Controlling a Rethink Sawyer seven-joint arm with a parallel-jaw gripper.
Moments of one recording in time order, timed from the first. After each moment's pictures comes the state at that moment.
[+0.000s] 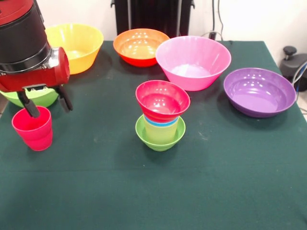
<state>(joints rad) -0.72 -0.37 0.60 0.90 -0.49 1.29 1.41</state>
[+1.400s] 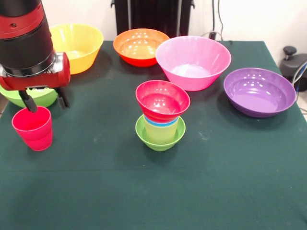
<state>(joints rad) -0.65 -0.37 0.46 0.90 -0.50 1.29 1.41</state>
